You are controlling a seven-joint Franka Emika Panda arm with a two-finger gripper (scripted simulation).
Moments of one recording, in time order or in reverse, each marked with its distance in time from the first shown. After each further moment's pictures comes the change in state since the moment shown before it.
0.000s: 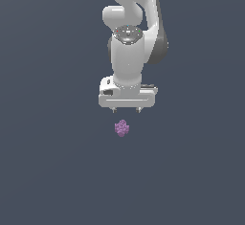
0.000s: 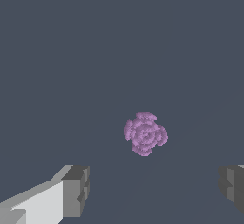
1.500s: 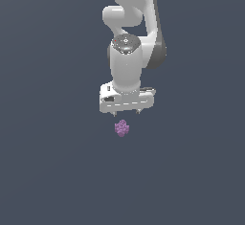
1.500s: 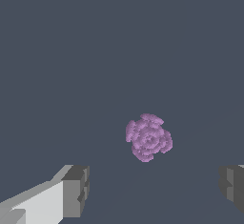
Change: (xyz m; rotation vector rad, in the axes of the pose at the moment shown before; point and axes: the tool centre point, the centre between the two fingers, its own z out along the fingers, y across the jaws) arm 0.001 0.000 0.018 0.019 -0.016 -0.123
